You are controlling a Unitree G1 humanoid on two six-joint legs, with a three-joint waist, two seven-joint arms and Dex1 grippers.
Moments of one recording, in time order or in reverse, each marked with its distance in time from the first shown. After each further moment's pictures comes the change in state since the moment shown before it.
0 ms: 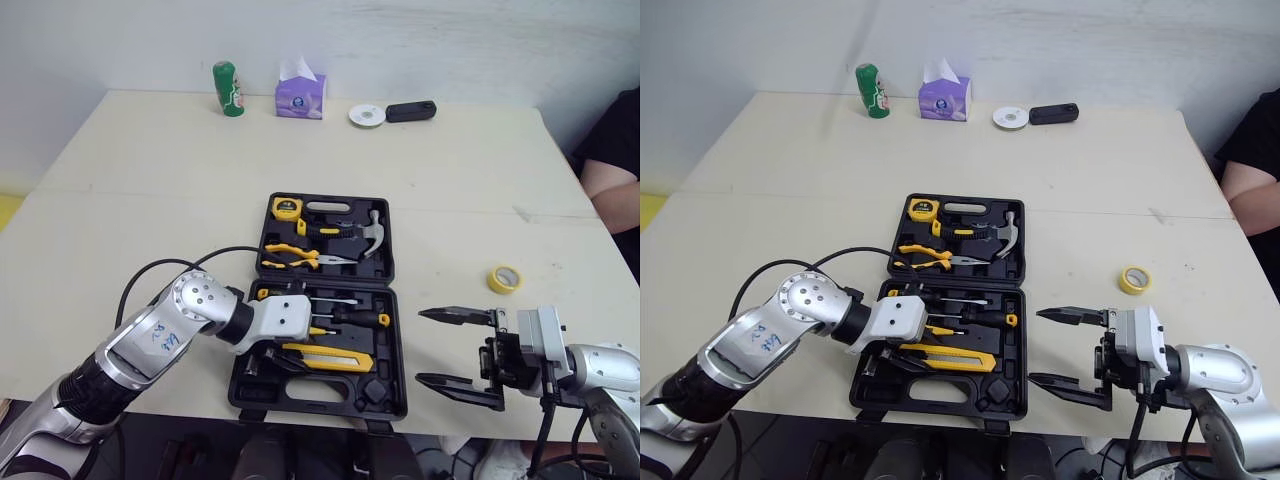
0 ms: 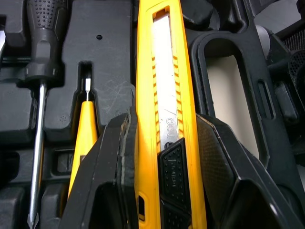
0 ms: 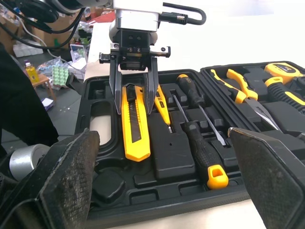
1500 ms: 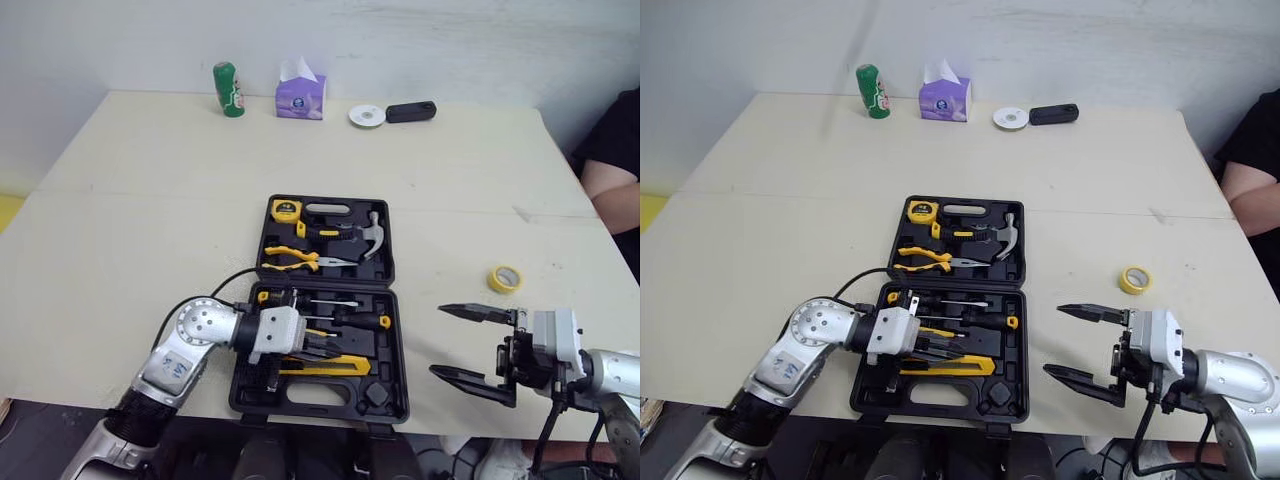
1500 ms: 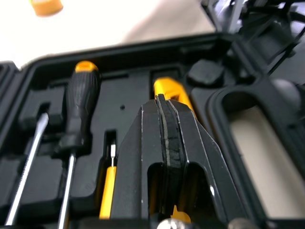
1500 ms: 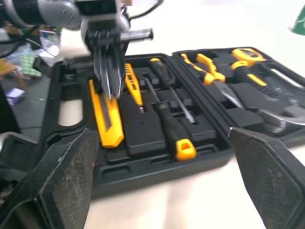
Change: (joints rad) left arm 0.209 -0.307 0.129 0.308 0.038 -0.667 -0.009; right arm 0.062 -0.014 -0.101 0.036 -0.040 -0.056 -0.032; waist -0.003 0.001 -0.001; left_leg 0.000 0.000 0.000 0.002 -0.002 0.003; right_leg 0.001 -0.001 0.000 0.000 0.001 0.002
